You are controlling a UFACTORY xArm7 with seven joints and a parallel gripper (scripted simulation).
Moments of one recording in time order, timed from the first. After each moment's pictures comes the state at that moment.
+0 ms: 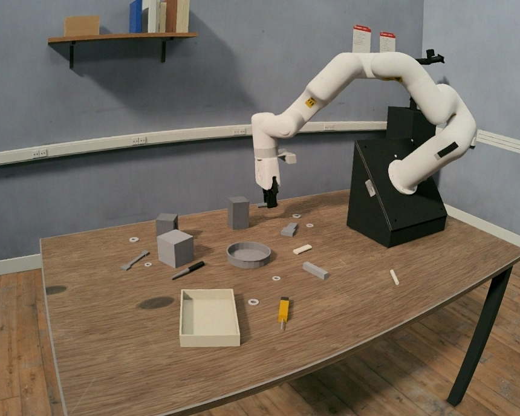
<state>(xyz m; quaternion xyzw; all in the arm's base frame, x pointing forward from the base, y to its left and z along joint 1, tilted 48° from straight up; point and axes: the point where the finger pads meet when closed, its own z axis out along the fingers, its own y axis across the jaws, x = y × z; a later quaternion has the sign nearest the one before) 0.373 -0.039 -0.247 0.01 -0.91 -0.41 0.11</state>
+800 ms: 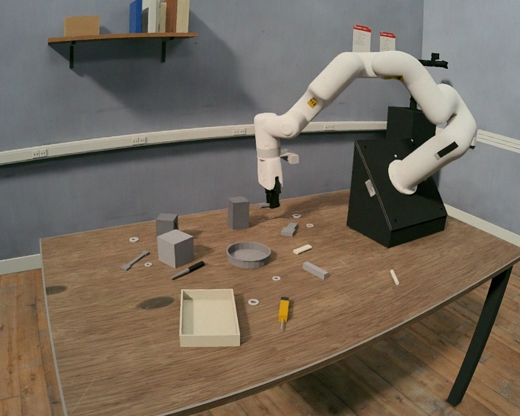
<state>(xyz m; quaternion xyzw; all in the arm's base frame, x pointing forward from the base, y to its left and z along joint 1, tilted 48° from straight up) 0.365 -0.037 -0.246 0.02 -0.91 -0.41 0.11</state>
